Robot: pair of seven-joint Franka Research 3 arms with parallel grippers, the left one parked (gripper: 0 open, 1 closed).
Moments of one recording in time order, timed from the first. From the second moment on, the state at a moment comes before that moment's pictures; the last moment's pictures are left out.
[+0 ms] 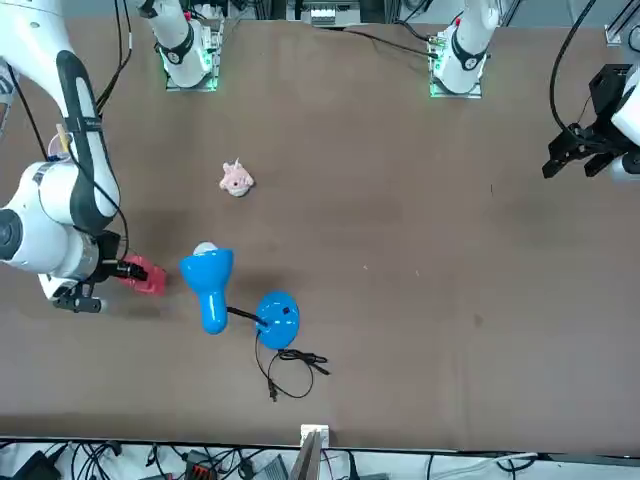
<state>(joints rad) -0.03 0.52 -0.03 -1.67 0.08 2.13 0.00</state>
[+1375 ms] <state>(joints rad) -0.03 0.54 -0.03 -1.67 0.11 2.14 -0.01</state>
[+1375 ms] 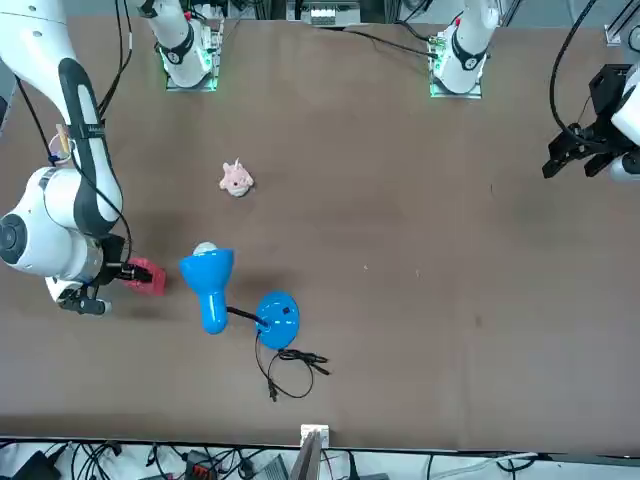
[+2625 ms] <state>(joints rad) -0.03 0.55 -0.03 -1.67 0.11 2.16 -0.01</state>
